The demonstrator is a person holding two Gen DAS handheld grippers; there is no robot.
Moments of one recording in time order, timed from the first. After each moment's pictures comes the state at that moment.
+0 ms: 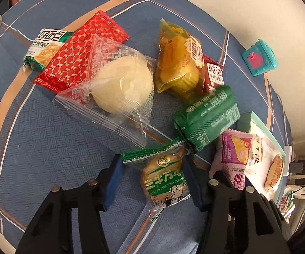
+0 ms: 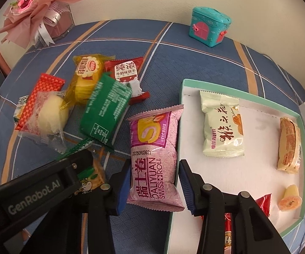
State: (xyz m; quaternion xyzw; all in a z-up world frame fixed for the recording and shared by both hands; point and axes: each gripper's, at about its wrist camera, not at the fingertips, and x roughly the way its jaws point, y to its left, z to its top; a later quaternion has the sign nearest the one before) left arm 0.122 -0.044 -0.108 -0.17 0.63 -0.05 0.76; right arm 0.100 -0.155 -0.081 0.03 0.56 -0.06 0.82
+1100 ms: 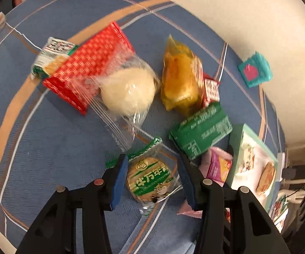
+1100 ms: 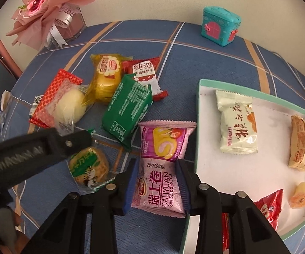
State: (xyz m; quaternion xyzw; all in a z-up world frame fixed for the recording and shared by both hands) left arm 0.130 -0.023 -0.095 -0.19 0.62 -0.06 0.76; right arm 0.101 -0.144 -0.078 0.05 0.56 -0.02 0.82
